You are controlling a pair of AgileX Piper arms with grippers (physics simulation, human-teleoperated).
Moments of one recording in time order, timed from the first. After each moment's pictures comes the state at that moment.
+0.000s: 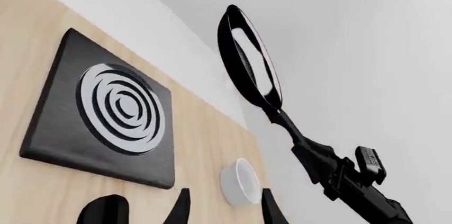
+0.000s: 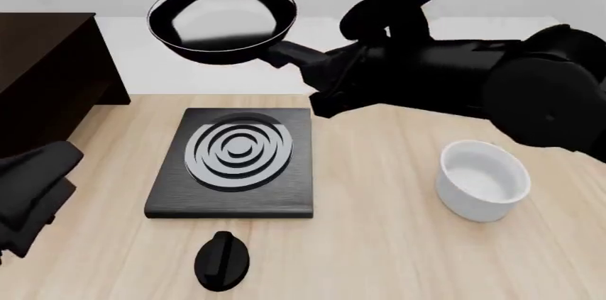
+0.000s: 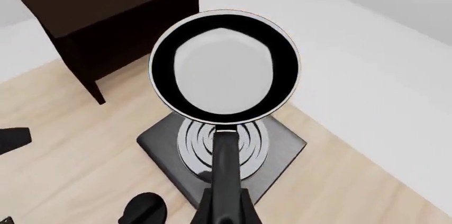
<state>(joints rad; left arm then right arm) -0.41 0.30 -0.51 0.37 -0.96 0.75 1.30 -1.24 0.40 -0.07</state>
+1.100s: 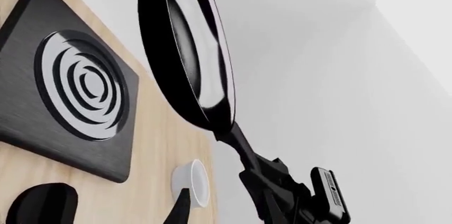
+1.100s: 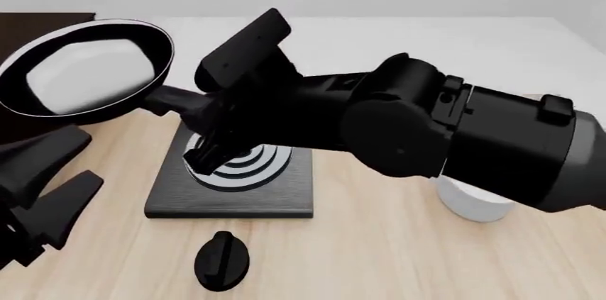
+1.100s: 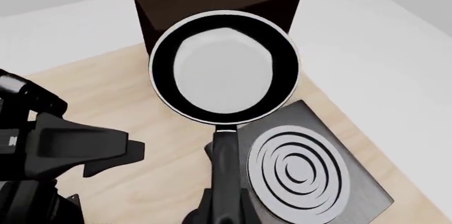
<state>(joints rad) -0.44 0.36 -0.46 0.20 -1.23 1.02 1.53 -1.39 0.35 -0.08</state>
